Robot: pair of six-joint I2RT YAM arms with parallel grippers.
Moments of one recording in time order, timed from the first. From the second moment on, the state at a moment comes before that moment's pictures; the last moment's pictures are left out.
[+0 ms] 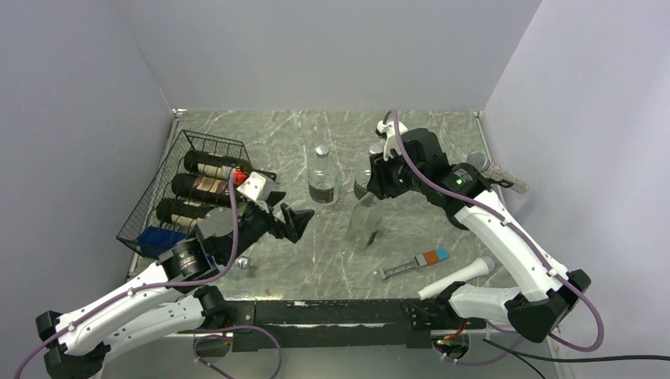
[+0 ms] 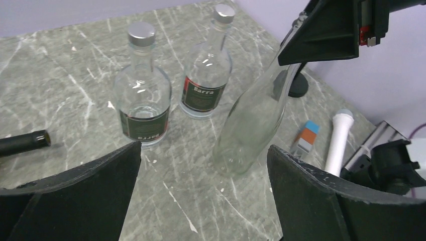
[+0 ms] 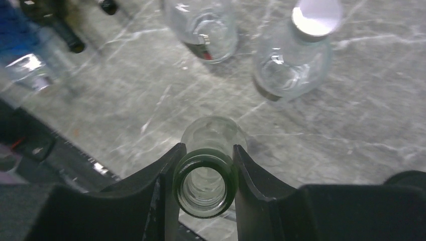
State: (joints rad) left arm -0.98 0.65 0.72 -0.14 -0.30 -0.28; right arm 0.63 1.19 1.33 -0.82 -0.01 0.15
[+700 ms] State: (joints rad) left arm -0.98 0.86 0.57 0.03 0.10 -0.34; right arm 0.63 1.19 1.38 -0.78 -0.44 0.24
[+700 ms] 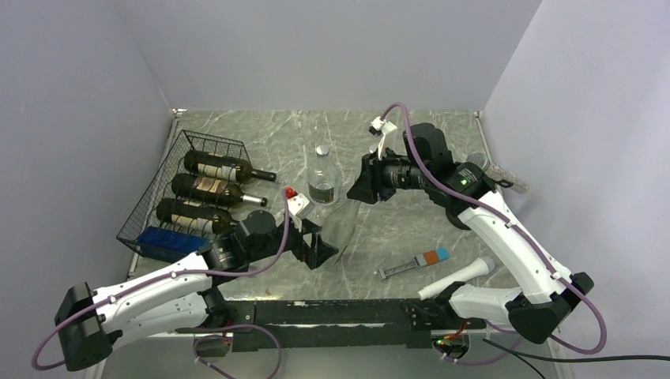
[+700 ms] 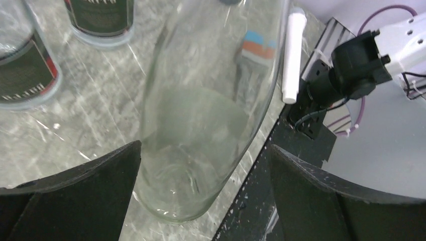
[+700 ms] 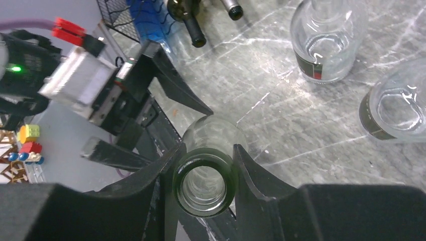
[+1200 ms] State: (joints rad) left arm -0.98 0.86 0.42 0.28 0.23 -0.38; right arm 0.63 1.16 1.38 -0.72 -0.57 0.26
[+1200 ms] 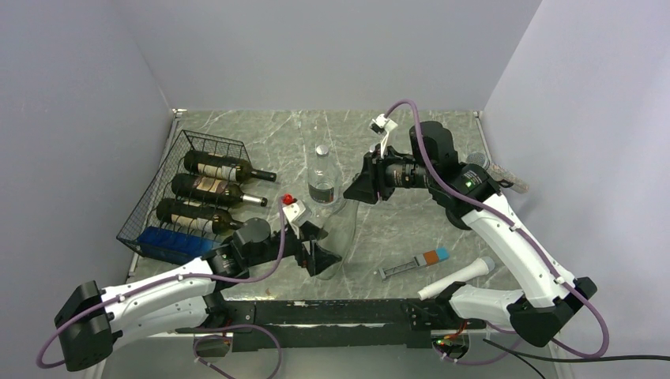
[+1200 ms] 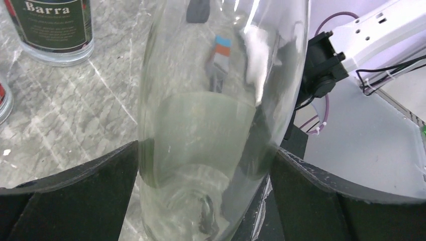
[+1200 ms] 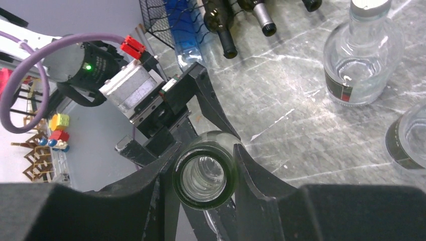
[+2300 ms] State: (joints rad) left arm -1.00 0.82 0.48 0.09 0.15 -0.22; right arm 0.63 1.14 1.38 -0.51 -0.67 0.28
